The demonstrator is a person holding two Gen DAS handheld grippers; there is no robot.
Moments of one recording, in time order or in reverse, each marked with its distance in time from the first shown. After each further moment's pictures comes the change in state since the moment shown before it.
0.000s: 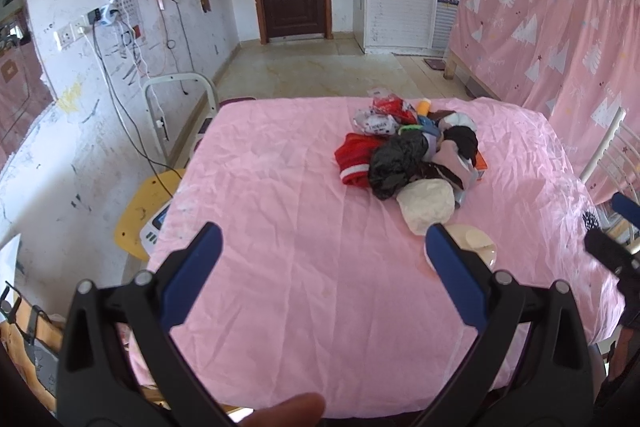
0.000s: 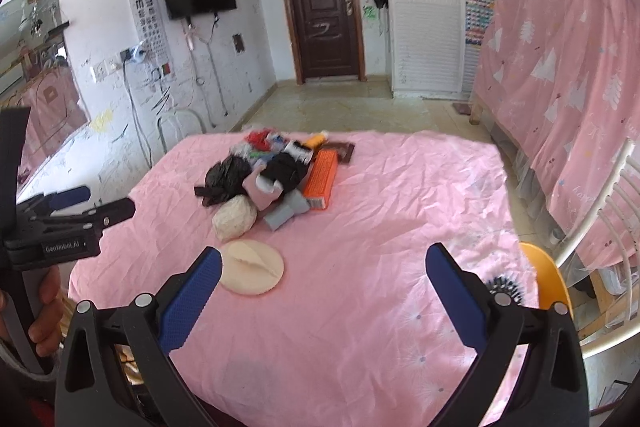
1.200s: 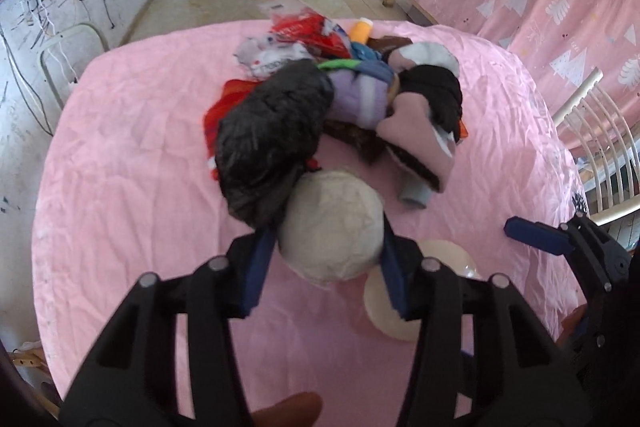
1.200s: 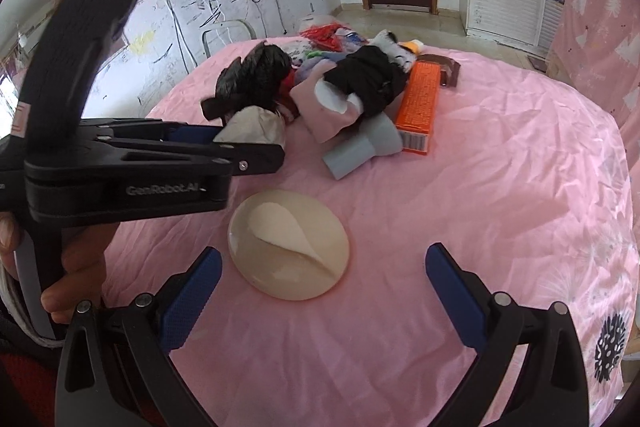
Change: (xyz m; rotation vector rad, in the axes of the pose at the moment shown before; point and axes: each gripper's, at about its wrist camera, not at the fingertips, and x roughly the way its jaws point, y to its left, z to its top) left arm 0.118 -0.047 0.026 0.065 0.283 -0.237; right arm 0.112 0.031 -0.004 -0.117 0.295 0.212
